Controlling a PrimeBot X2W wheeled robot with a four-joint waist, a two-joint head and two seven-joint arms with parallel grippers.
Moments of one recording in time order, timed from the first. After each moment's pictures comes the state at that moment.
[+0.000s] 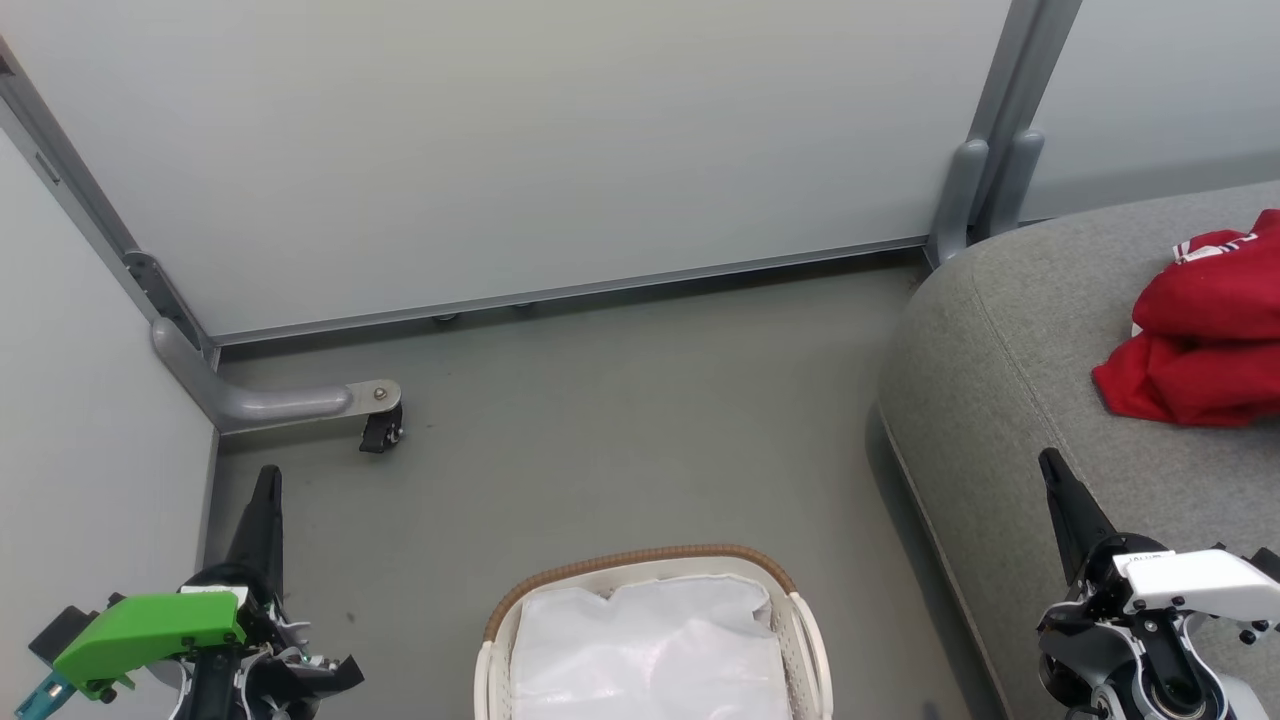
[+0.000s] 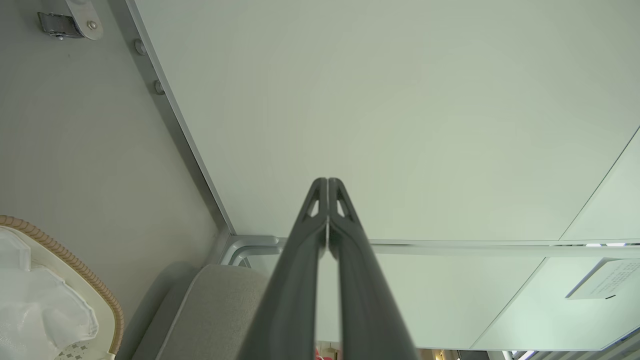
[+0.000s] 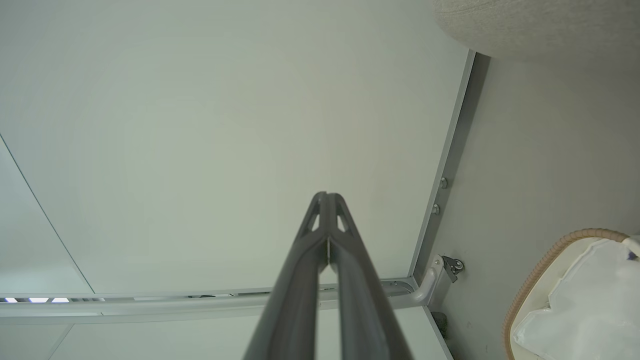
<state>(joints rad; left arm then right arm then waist) -0.10 0.05 0.11 0.24 -1.61 -0.13 0.11 -0.10 -0.05 -0.11 0.25 1.61 0.13 0.11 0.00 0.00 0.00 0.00</state>
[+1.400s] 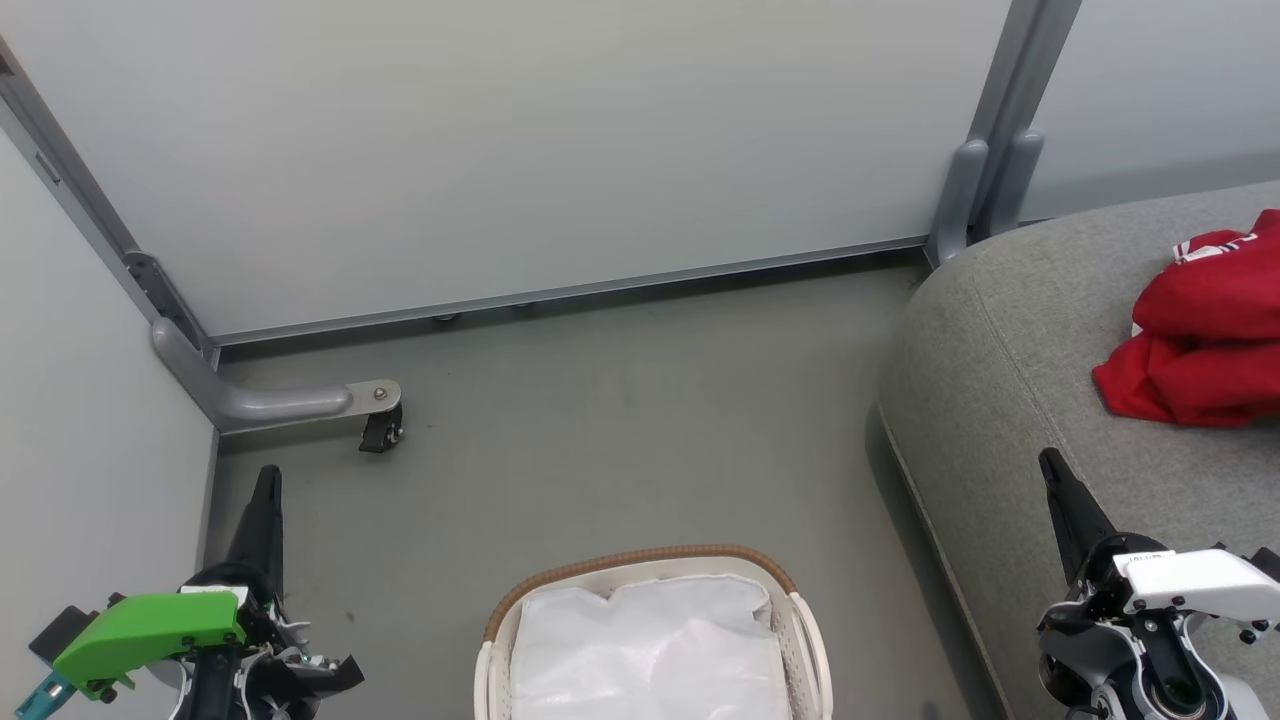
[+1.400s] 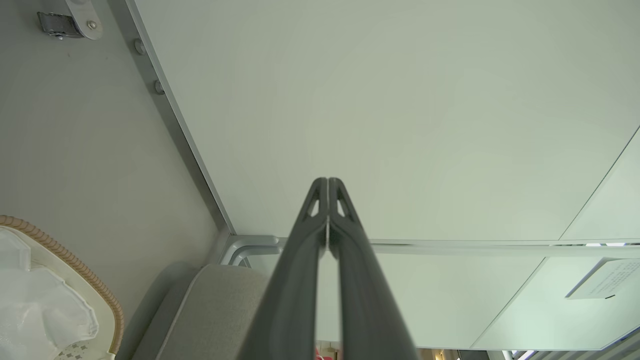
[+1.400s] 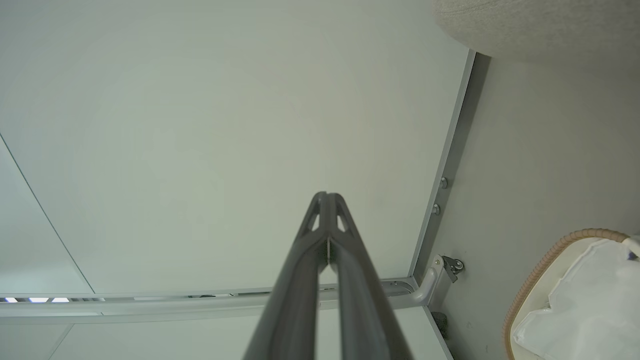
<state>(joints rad) -0.10 0.05 0.11 0.24 -1.61 -0.13 0.11 -0.10 -0.05 -0.11 0.25 1.61 0.13 0.11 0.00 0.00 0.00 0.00</state>
